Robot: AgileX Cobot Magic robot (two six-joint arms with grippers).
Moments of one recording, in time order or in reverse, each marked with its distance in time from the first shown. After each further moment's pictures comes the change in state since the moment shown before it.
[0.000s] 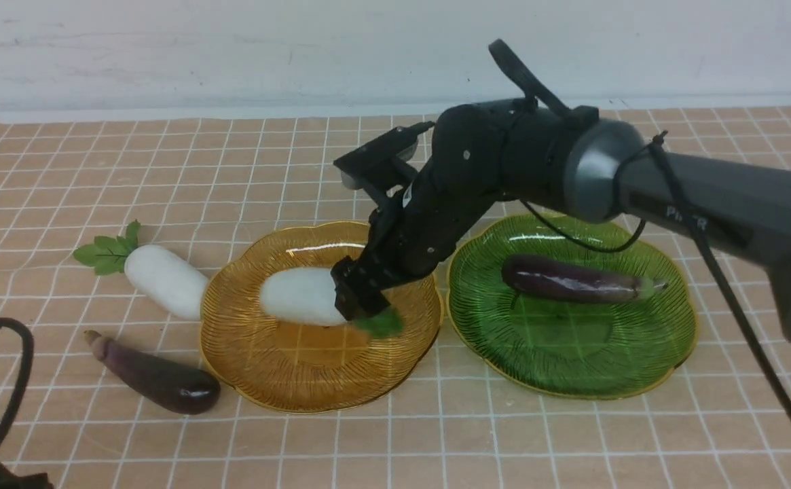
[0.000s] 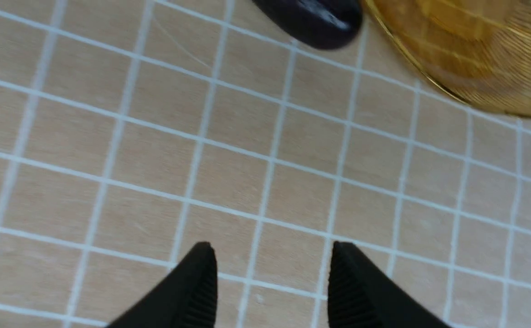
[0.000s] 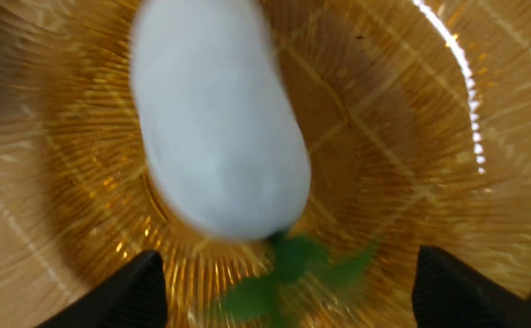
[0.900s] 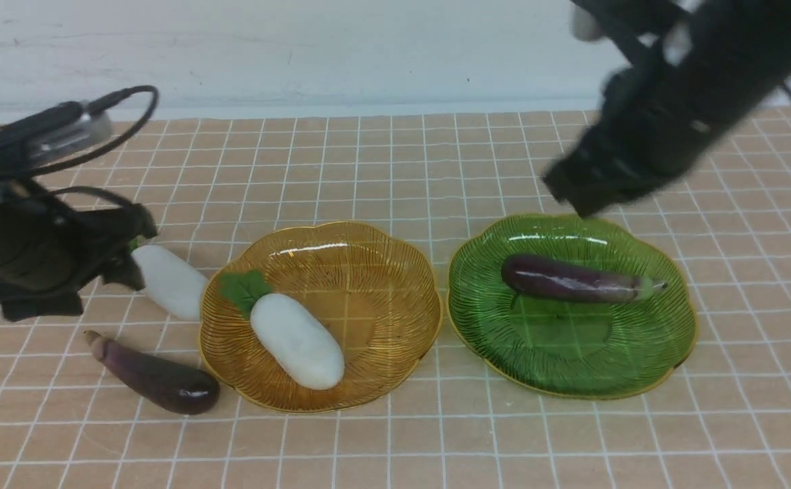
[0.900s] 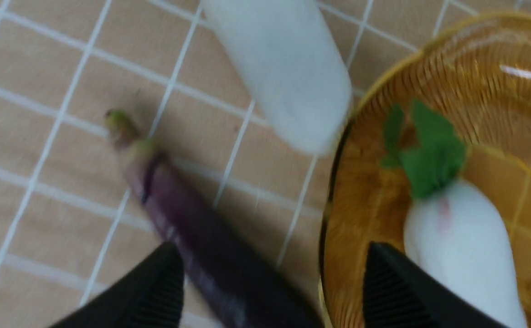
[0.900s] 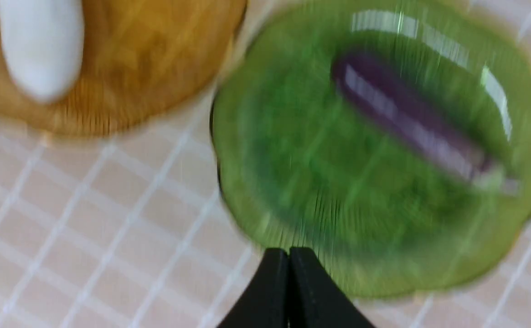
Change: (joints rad) right arm -0.174 -0.623 0.312 -0.208 0.345 0.245; left arm 0.000 0.875 -0.560 0.093 -0.191 -0.114
